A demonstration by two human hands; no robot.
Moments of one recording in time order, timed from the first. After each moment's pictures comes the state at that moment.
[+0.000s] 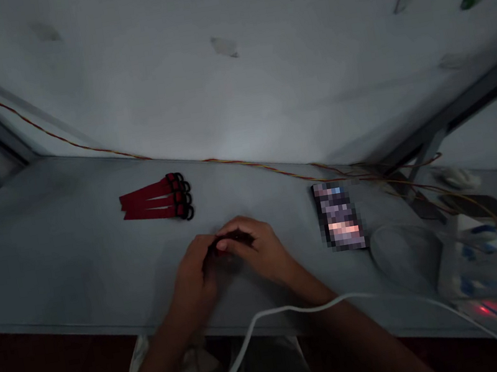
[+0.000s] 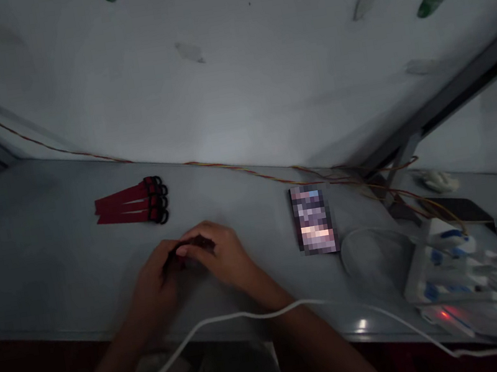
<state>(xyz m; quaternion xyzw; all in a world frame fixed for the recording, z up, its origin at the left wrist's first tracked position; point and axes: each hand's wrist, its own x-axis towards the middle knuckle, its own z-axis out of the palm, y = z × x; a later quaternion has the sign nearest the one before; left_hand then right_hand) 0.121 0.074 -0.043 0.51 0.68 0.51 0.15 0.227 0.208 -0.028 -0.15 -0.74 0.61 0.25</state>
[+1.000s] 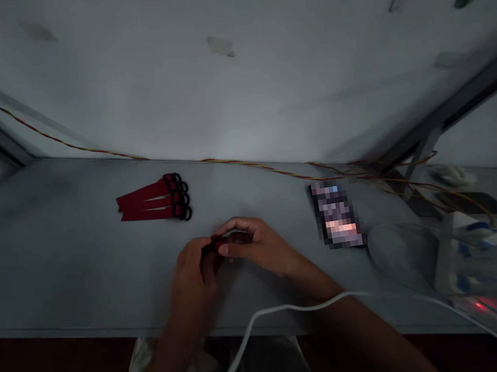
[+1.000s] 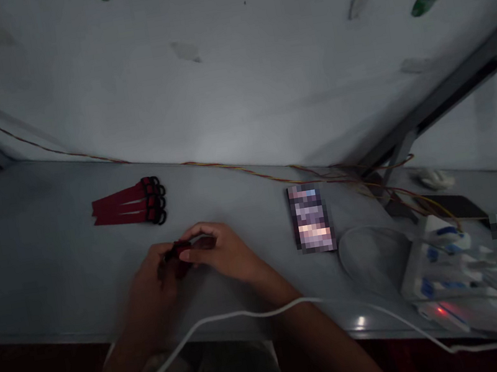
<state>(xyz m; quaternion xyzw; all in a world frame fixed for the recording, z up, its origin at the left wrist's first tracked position) 0.128 0.073 -0.044 0.44 0.77 0.46 0.04 0.230 0.216 -0.029 -0.17 -0.62 0.76 0.11</state>
